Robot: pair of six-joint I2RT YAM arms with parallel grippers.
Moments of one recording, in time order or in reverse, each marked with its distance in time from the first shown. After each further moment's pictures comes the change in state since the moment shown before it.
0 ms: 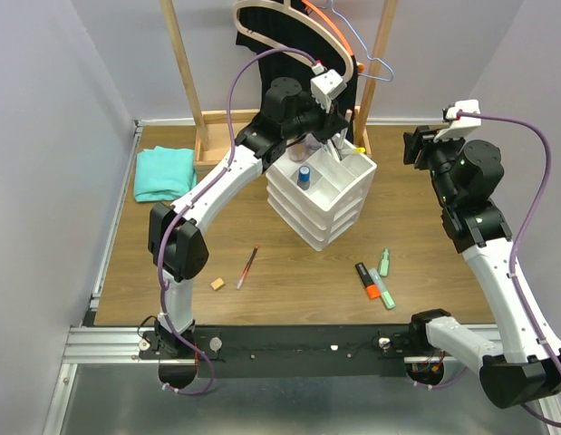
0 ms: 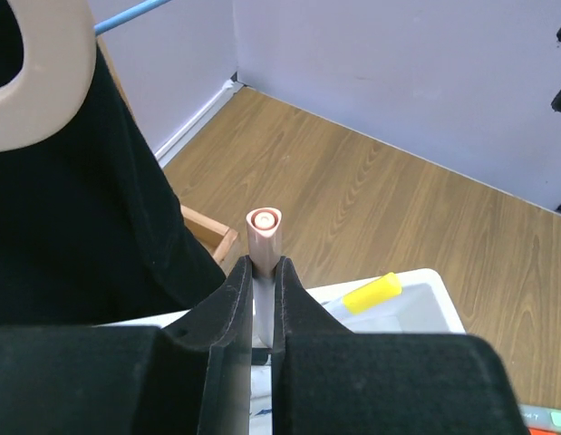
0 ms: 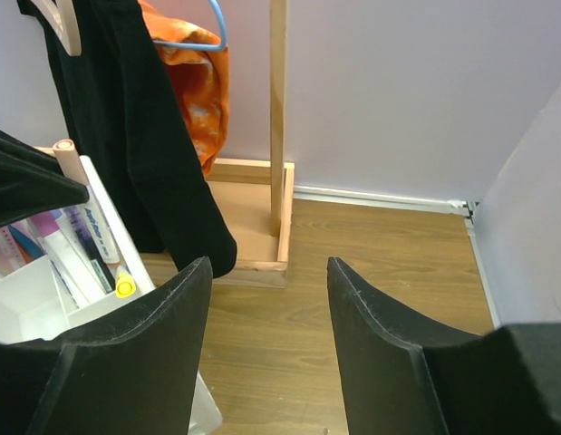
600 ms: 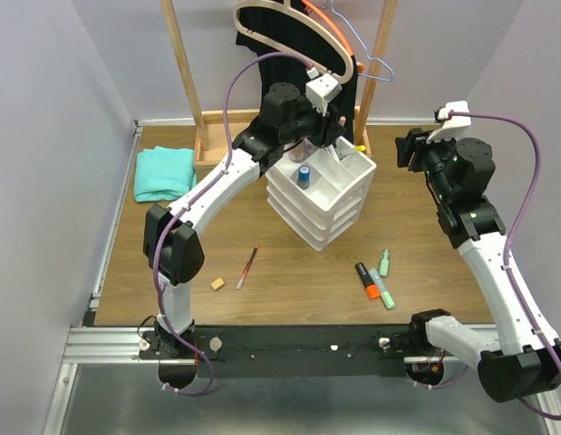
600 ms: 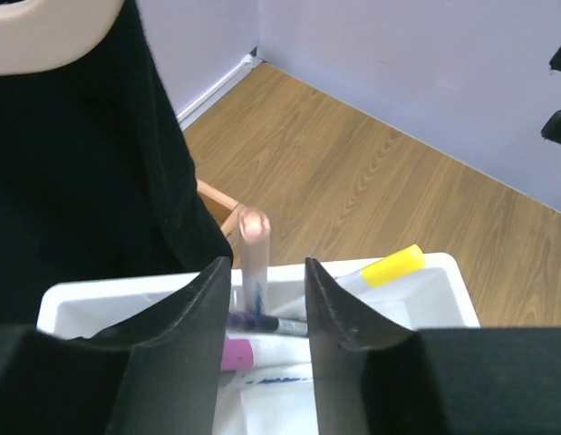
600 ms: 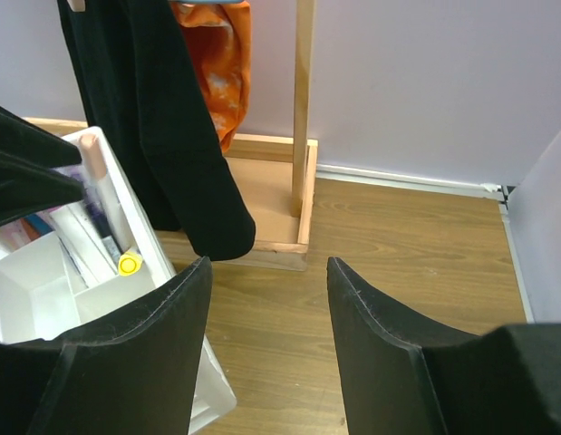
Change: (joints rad) left arm 0.008 -0.037 -0.079 0.008 -0.071 -0.031; right arm -0.016 0.034 -0.025 0.000 -0.069 0.028
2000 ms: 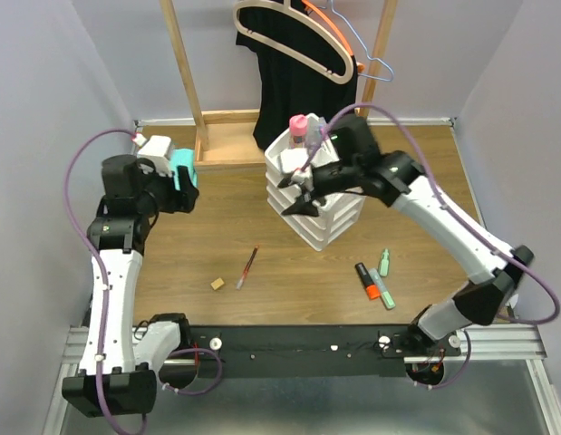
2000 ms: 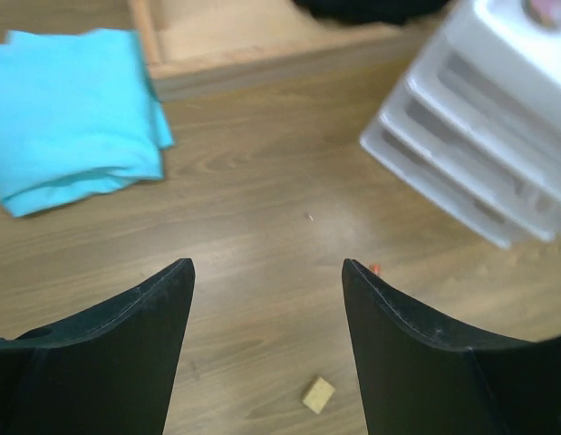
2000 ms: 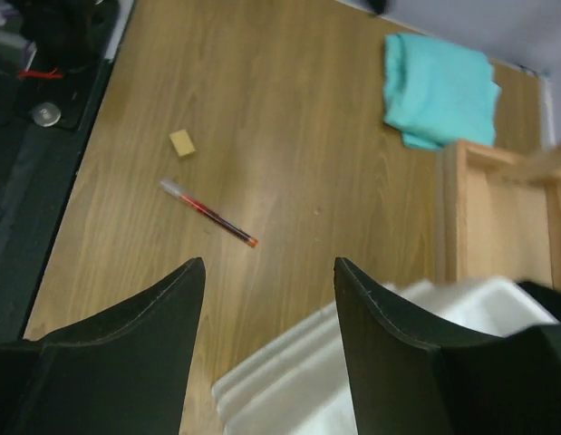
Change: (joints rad) left arm 0.623 -0.974 -0.779 -0.570 -0.035 0.069; right arm 0.501 0.461 0.539 -0.626 -0.774 -0.730
